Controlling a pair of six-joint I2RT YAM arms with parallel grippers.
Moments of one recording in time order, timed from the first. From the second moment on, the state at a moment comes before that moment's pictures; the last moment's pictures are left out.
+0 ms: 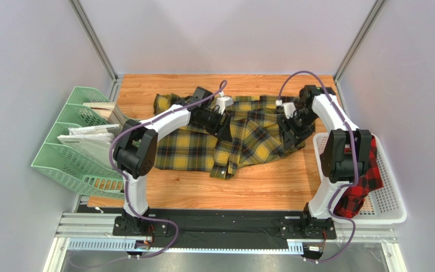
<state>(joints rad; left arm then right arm) -0.52 1.98 1.50 -0.49 0.72 -0.01 0.00 1.83 1.53 -1.29 -0.36 -0.55</state>
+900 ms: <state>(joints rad) -0.87 1.80 1.24 -0.54 0.33 0.34 0.06 1.90 1.56 -1.21 -0.27 -0.56</state>
